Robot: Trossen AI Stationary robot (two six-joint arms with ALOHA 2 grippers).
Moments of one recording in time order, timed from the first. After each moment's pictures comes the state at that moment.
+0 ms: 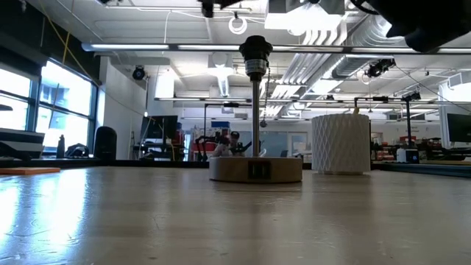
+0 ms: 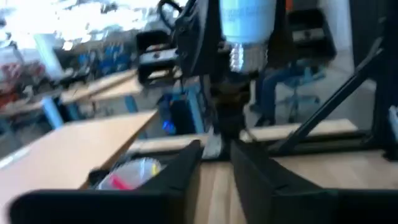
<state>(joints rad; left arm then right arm) -0.24 1.59 0.93 0.73 -0.41 0.24 0.15 1.41 0.52 1.49 -0.13 -0.04</state>
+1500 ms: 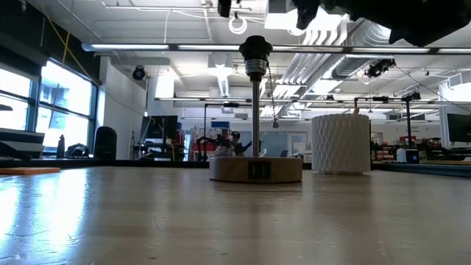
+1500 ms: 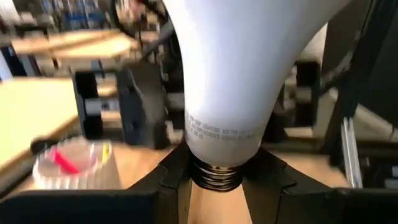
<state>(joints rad) -0.25 1.64 1.11 0.44 -0.37 -0.03 0.15 1.41 0.56 1.13 -0.05 0.02</state>
